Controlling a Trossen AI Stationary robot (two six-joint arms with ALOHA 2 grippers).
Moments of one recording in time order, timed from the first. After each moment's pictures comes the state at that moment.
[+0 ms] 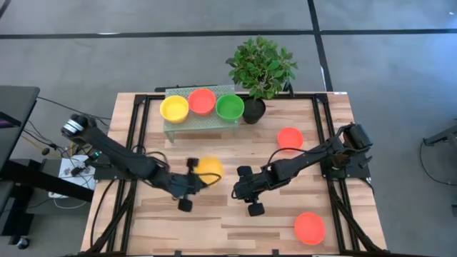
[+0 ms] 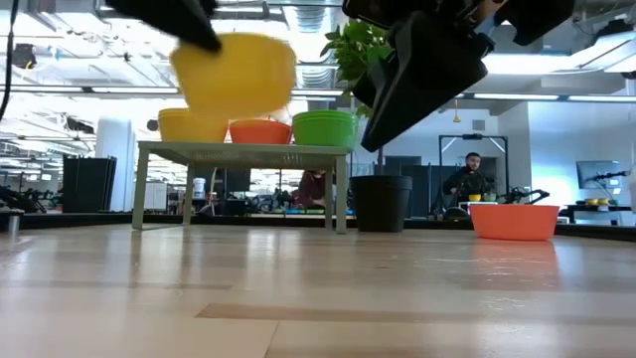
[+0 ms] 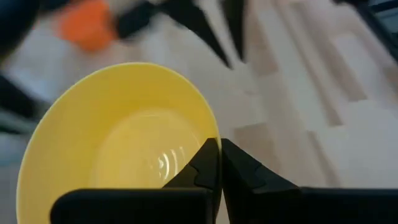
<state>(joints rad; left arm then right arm) -0.52 1.35 0.91 -0.31 -0.43 -0.03 0.35 1.78 1.17 -0.31 0.00 0.11</state>
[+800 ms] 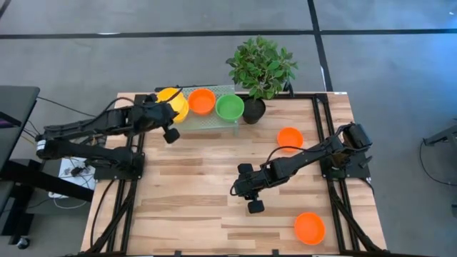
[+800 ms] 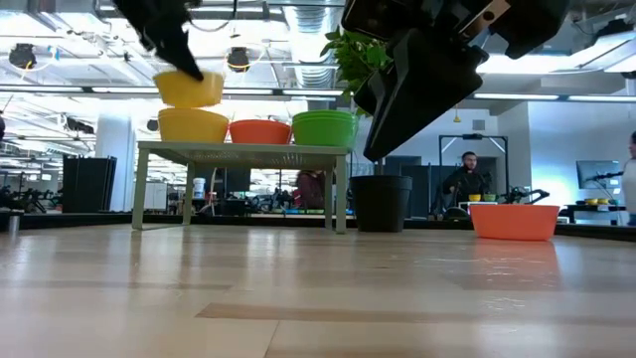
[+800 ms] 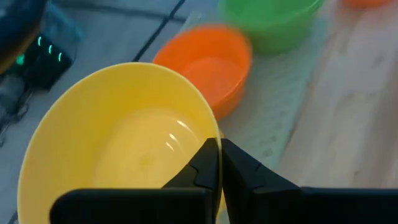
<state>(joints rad) 0.20 0.92 0.95 -0.74 -0.50 0.07 0.33 1.78 1.17 -0.34 0.00 0.11</state>
